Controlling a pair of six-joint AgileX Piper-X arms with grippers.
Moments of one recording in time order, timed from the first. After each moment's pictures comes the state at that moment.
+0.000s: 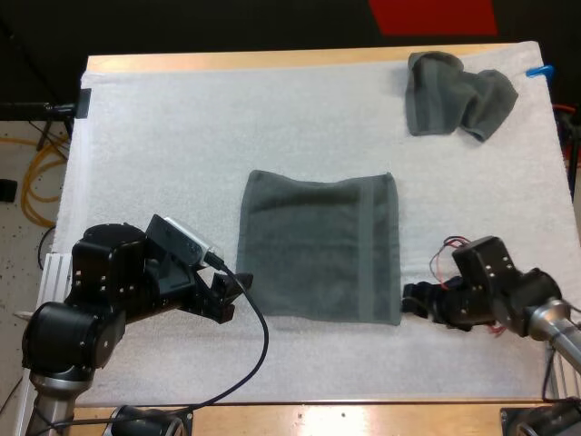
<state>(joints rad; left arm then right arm) -0.22 0.76 -0.93 1.10 0.53 -1.66 0.44 1.18 -0.53 0.68 -0.39 -1.17</state>
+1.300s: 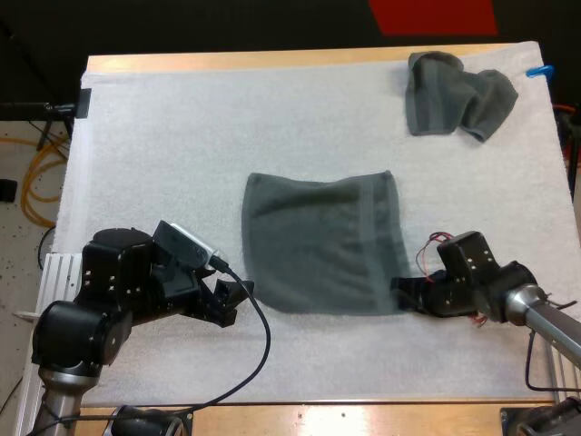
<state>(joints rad) -0.22 0.77 -0.87 1.10 0.53 -1.66 0.44 1.35 -0.52 0.49 -0.36 -1.18</state>
